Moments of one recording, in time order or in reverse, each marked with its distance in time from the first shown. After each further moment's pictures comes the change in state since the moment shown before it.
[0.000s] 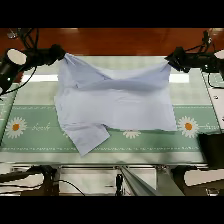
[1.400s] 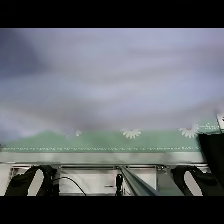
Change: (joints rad) left arm 0.323 0.851 0.542 0.177 -0.372 0.235; right arm 0.005 0.993 0.599 -0.574 0.612 0.184
